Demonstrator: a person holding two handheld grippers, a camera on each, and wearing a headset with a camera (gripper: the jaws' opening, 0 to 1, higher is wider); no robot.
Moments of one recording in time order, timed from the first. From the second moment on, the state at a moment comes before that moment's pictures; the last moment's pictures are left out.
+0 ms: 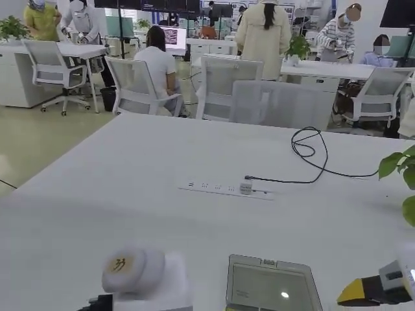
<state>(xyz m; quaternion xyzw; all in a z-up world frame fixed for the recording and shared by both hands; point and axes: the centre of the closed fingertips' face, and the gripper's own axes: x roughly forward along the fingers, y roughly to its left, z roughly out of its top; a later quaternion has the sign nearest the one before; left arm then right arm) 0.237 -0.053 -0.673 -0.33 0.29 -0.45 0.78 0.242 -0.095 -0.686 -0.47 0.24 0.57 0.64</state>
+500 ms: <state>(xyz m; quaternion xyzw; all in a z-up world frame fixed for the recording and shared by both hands) 0.227 -0.072 -0.676 -0.36 0.33 -0.46 0.74 0.224 -0.069 -0.674 -0.46 0.22 0.58 0.63</state>
